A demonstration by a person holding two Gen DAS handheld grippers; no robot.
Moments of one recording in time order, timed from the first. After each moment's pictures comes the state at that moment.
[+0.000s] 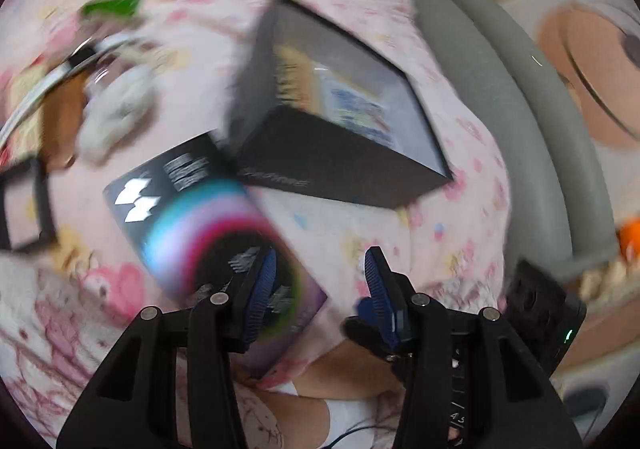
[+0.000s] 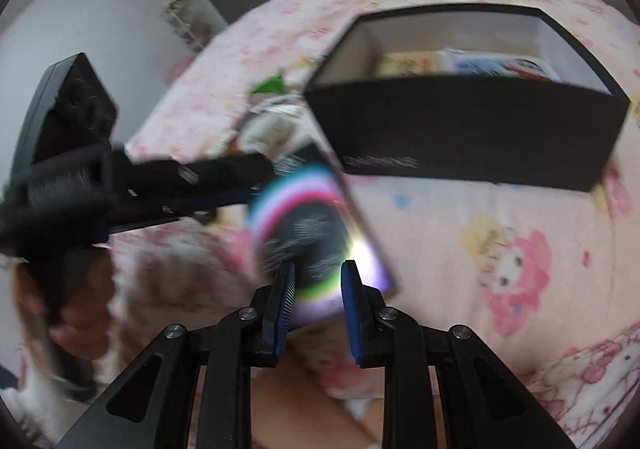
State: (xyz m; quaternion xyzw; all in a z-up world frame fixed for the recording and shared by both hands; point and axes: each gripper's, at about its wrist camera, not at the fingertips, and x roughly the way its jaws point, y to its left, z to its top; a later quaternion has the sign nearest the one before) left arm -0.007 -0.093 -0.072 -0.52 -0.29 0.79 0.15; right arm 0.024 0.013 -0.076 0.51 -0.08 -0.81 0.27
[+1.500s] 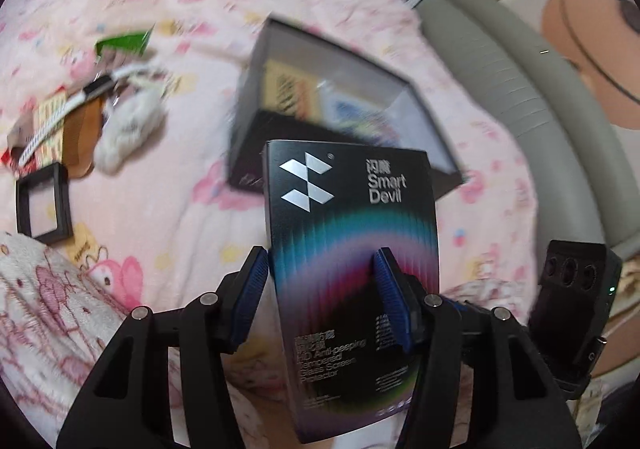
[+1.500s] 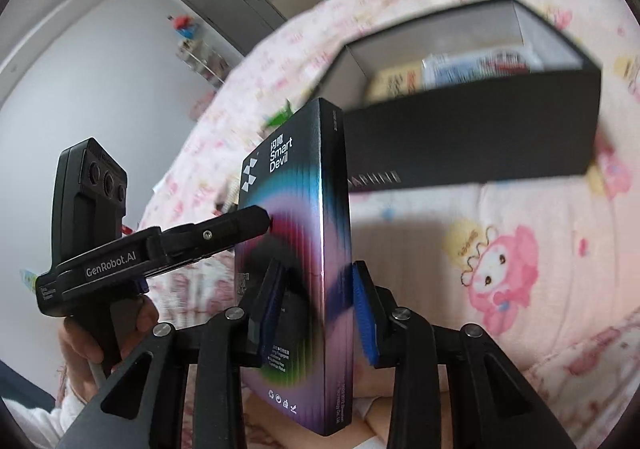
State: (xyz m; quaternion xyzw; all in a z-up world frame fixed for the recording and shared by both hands) left arm 0.070 -0.044 -0.016 -0.47 -0.23 0.84 0.13; right arm 0.035 0.064 -0.059 0.46 -0.18 -0.81 0.31
